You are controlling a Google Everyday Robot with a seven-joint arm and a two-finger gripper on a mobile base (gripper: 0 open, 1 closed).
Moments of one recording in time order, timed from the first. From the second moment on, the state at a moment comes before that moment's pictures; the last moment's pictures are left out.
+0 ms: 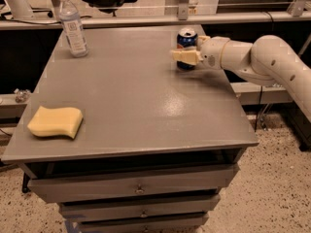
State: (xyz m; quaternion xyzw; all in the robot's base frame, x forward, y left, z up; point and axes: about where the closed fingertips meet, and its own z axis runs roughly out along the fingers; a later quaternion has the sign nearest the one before) arm 0.744 -0.106 0.883 -0.36 0.67 0.24 0.60
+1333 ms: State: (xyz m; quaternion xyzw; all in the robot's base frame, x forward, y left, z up) arm 0.678 -0.028 0.923 -0.36 0.62 0.37 0.60
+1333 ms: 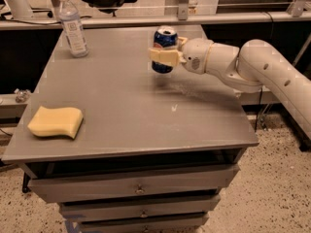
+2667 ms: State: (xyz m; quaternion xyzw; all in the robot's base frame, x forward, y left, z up) arm 0.519 0.119 0.901 -0.50 0.54 0.46 0.51
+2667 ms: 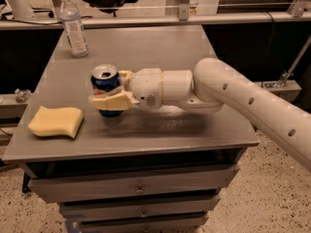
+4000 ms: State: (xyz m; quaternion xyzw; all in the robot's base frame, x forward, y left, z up) arm 0.491 0.163 0.879 -0.54 0.52 0.44 0.49
